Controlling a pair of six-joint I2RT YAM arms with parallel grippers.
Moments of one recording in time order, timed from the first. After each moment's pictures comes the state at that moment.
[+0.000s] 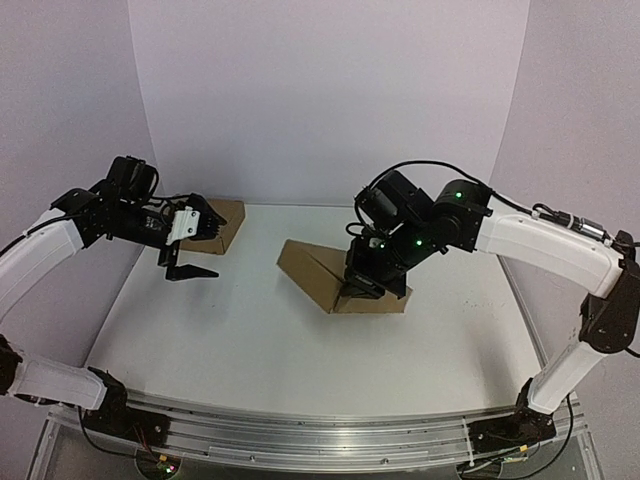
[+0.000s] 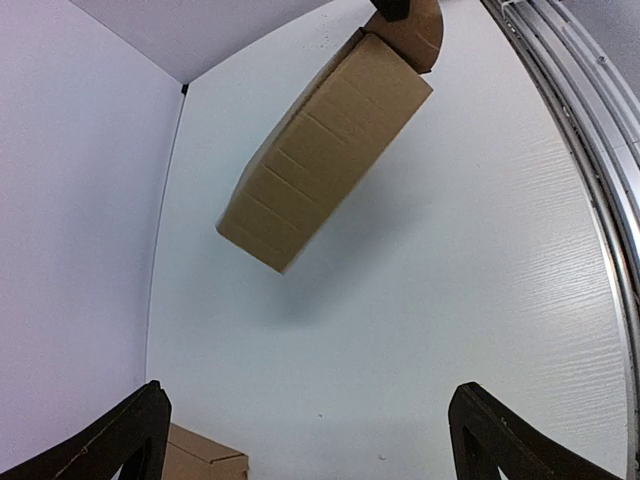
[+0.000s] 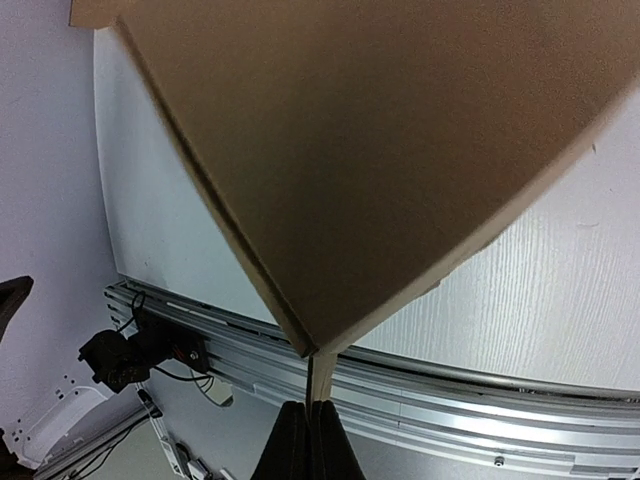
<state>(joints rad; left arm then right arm) -0.45 1.17 1.19 -0.75 0.64 1.19 1.00 1.63 1.60 -0.96 -0.12 1.16</state>
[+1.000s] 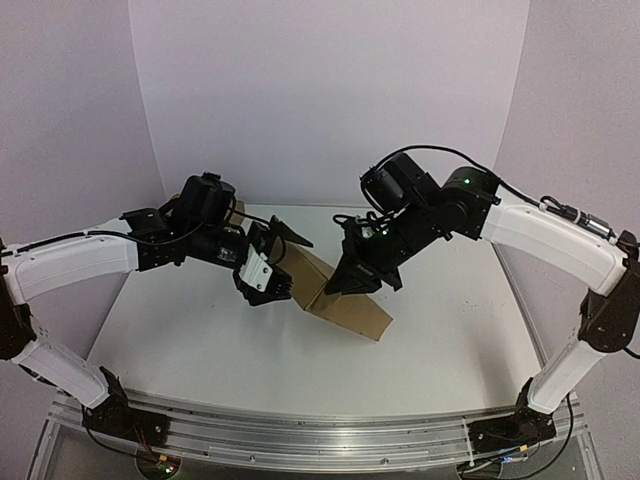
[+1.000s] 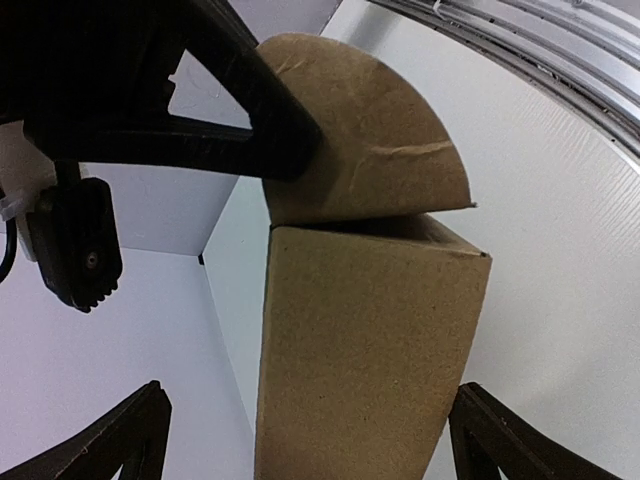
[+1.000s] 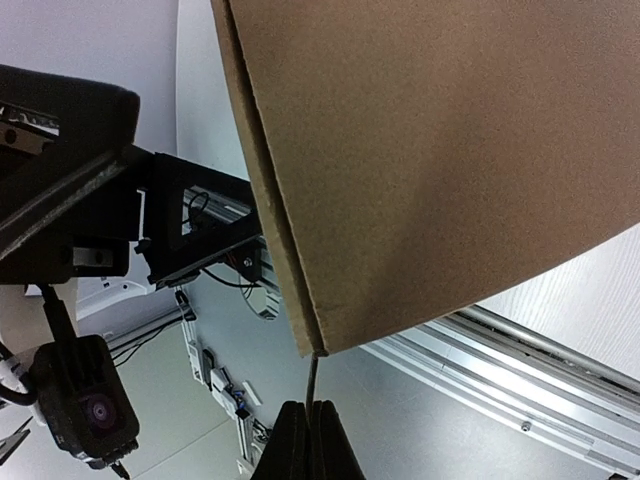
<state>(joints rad) -0.84 1.39 1.15 -0.31 0.53 1.44 0.98 1.64 1.67 -0.96 -0.40 1.04</state>
